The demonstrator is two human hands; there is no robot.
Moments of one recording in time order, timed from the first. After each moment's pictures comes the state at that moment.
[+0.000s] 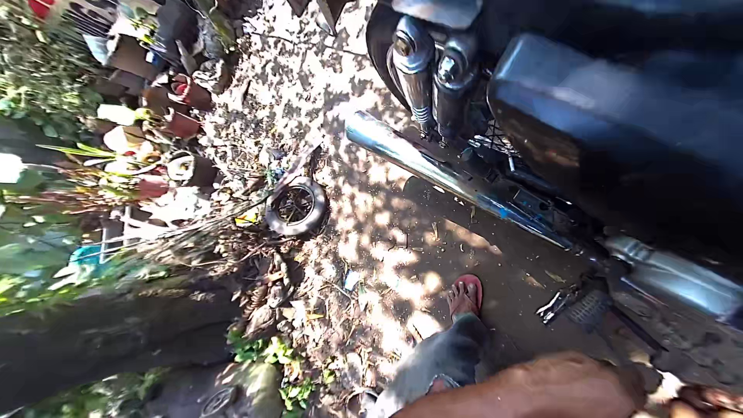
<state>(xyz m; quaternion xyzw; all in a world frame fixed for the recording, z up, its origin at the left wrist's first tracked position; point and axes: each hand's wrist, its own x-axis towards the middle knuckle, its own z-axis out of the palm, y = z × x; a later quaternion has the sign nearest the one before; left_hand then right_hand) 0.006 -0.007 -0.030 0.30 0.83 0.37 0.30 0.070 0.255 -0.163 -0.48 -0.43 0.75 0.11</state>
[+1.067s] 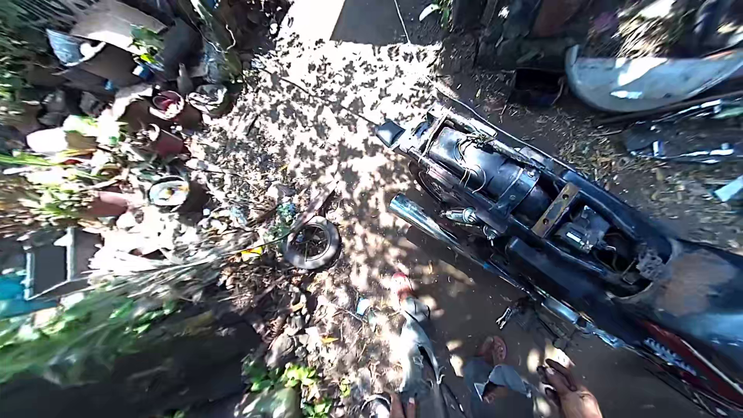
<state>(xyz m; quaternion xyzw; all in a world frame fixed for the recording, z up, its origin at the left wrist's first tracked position) 0.167 -0.305 0.203 -0.45 0.76 0.43 0.21 0.000 0.006 0.196 -0.44 -0.66 0.56 -0.23</state>
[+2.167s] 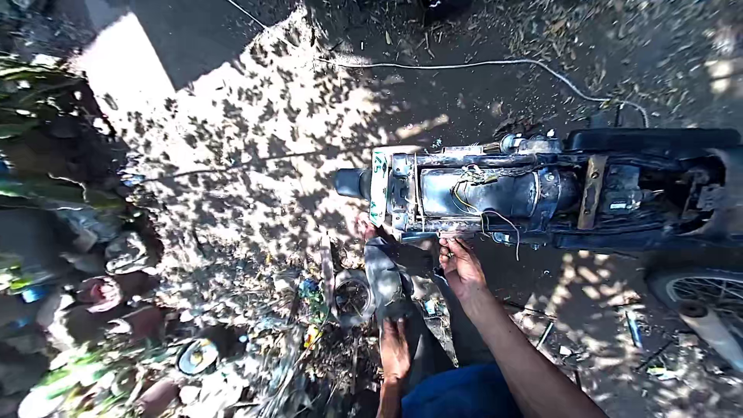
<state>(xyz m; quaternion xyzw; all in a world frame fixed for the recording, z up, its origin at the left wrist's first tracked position) -0.241 -0.622 0.202 -0.20 0.86 0.31 0.36 -0.378 -0.386 0.188 -0.61 -0.20 0.77 0.02</state>
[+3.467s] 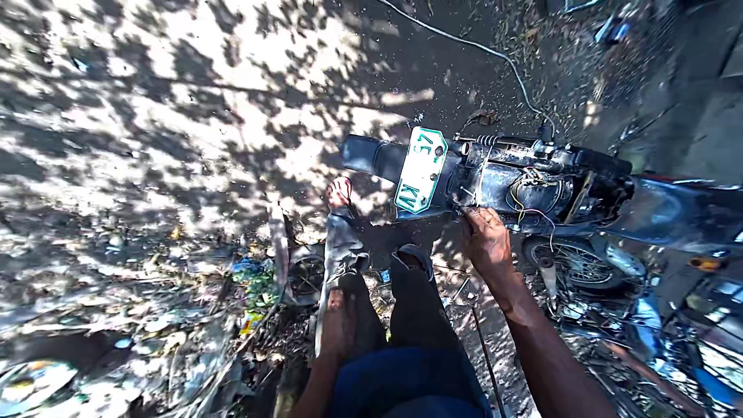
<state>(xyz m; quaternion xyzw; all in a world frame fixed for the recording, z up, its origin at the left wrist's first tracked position) -0.368 -0.806 0.171 -0.07 0.81 0.23 0.53 -0.488 -0.458 0.261 -0.15 -0.97 0.08 -0.16</state>
